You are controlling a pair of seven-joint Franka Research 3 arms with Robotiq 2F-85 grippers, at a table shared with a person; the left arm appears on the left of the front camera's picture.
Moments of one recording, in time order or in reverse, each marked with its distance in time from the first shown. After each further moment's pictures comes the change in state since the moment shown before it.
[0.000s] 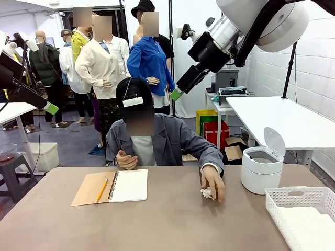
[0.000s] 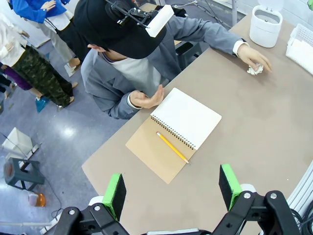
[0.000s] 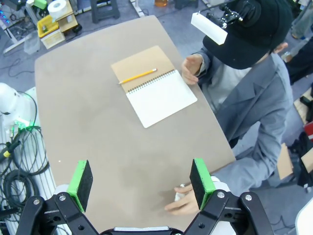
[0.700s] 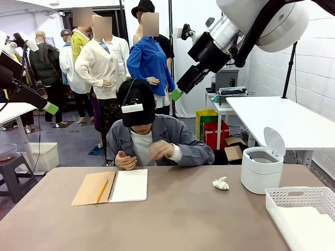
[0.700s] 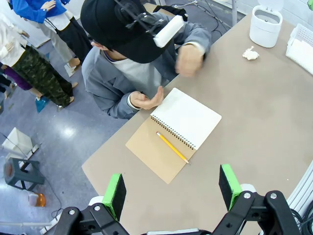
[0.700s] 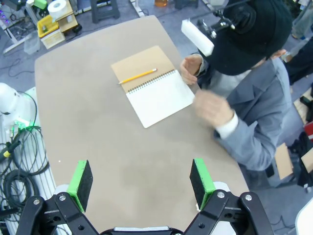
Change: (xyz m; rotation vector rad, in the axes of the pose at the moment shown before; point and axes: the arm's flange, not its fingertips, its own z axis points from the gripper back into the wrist) left arm 0.000 0.000 0.000 0.000 0.000 0.000; right arm 0.000 0.000 0.000 0.000 0.000 0.000
